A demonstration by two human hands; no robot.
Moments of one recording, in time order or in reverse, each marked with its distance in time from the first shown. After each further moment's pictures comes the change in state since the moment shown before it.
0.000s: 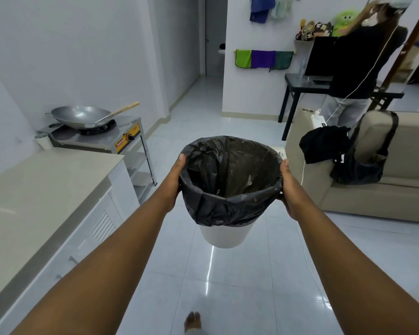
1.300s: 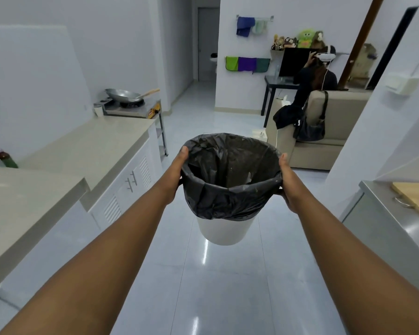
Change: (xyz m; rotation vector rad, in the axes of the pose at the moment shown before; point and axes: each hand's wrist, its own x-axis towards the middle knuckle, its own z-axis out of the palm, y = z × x) left_hand -0.737 -0.041 -0.013 0.040 -0.031 0.054; right_hand -0.749 0.113 0.067 -0.037 0.012 -0.074
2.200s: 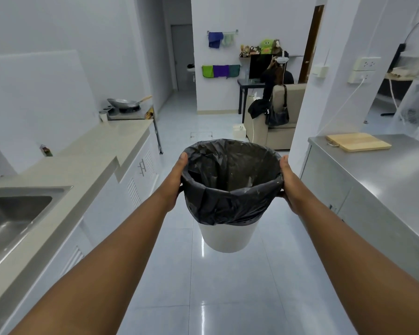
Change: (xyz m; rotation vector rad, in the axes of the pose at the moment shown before) left_hand -0.476 0.015 -0.019 0.048 -0.101 -0.014; right_hand -0.504 0.029 0.074 -0.022 0.151 -0.010
